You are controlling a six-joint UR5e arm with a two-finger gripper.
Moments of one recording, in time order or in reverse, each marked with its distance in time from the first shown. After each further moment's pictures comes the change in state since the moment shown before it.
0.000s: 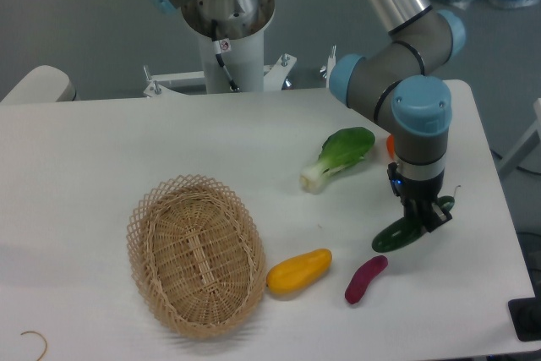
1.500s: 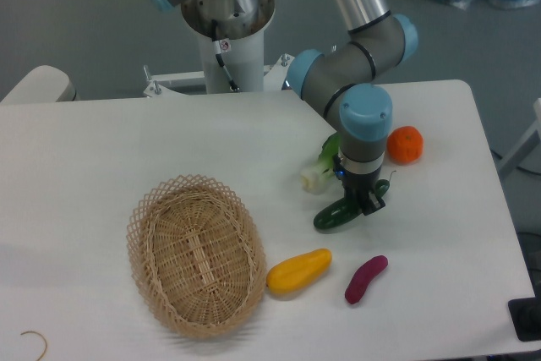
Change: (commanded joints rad) arm -0.074 0.061 -0.176 -0.002 0.003 -0.092
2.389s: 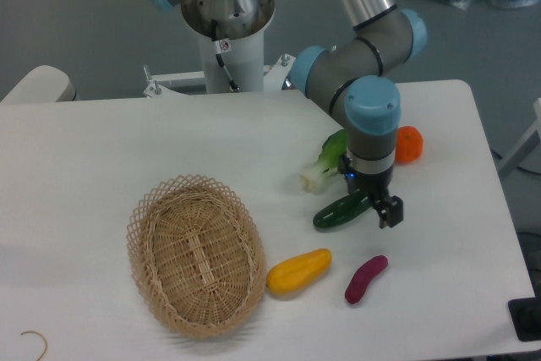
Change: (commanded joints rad) arm 0.014 -0.008 0.219 -0.002 -0.041 -0.130
